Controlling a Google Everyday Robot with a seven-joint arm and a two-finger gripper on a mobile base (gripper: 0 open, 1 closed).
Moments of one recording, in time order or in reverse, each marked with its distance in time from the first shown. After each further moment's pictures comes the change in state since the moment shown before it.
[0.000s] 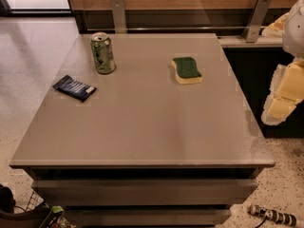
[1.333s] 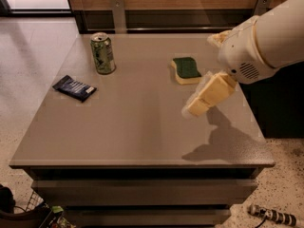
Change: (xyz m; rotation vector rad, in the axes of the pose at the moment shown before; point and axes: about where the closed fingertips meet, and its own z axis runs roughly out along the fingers) arm -0.109 -0.001 0.060 0.043 -0.446 0.103
